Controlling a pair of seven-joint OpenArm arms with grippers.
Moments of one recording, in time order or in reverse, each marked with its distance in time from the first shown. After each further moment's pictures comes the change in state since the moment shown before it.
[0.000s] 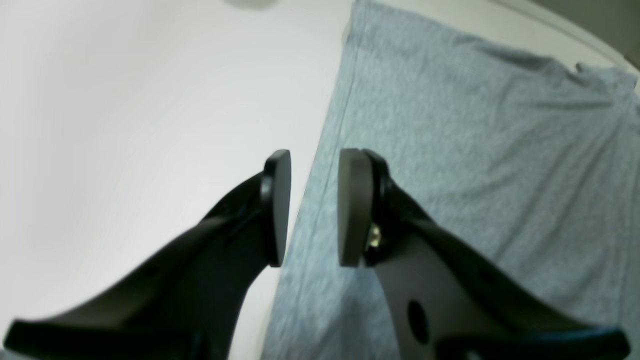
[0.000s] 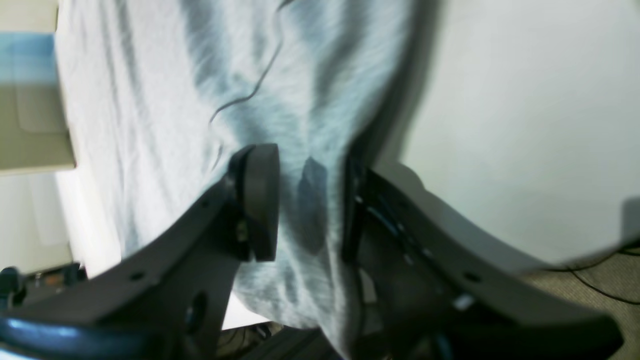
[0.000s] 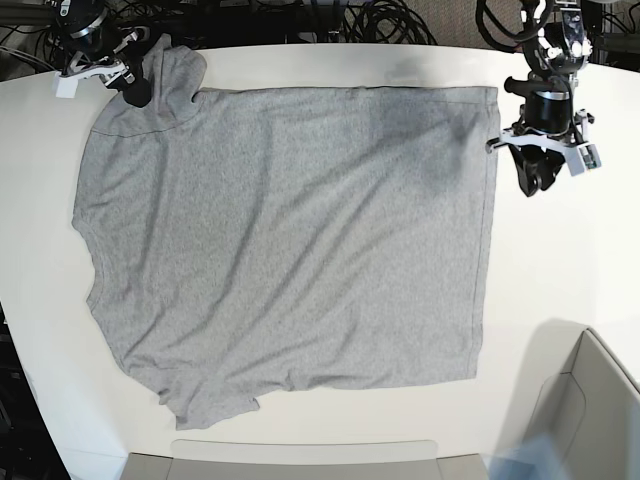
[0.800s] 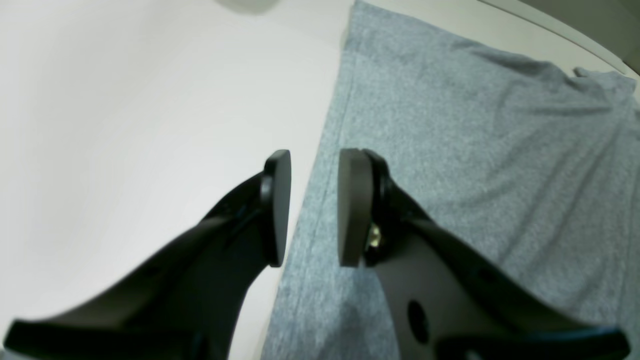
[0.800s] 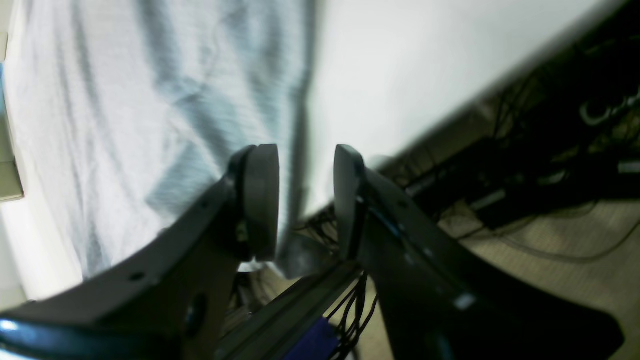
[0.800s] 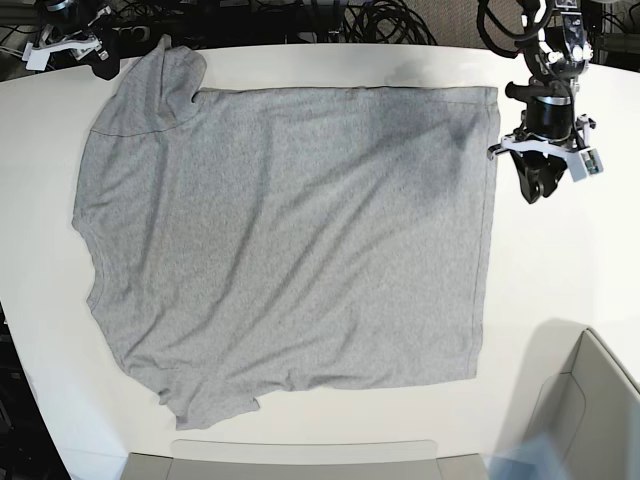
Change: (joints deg) left arm -2.2 0.0 0.2 0.0 0.0 0.2 0.0; right arm -6.7 -1.7 9.9 7.0 0.8 -2.0 -3.1
